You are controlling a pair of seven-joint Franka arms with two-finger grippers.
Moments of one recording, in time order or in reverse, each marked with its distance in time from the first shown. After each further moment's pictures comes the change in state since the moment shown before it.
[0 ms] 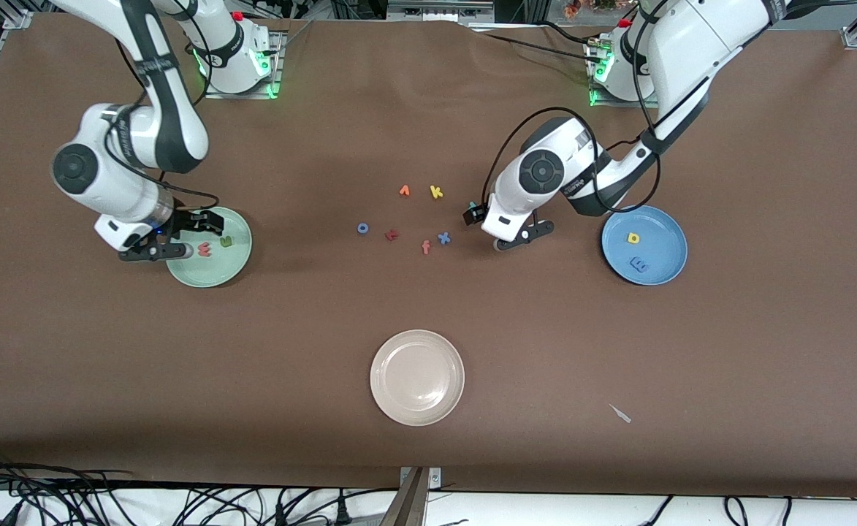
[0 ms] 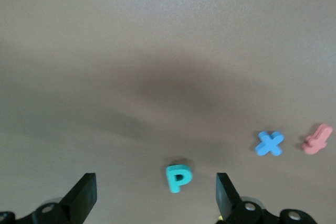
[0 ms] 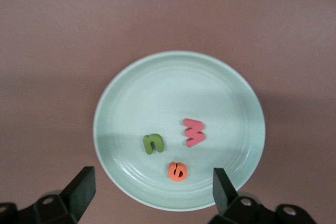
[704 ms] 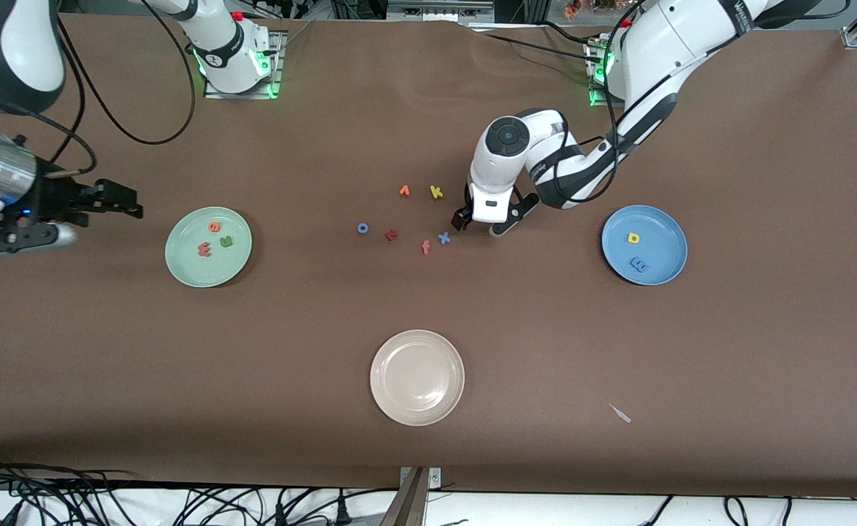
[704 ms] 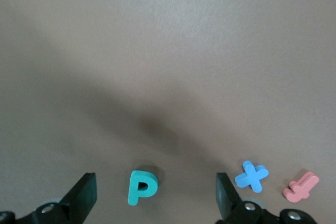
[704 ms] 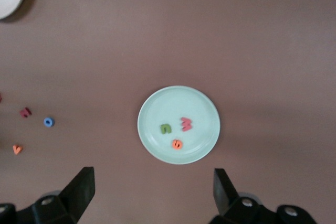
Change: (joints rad) left arm -0.080 0.049 0.006 -0.027 0.317 0.113 -0.620; right arm -0.039 -0.007 -0.078 0.629 -0.005 -0.629 -0.045
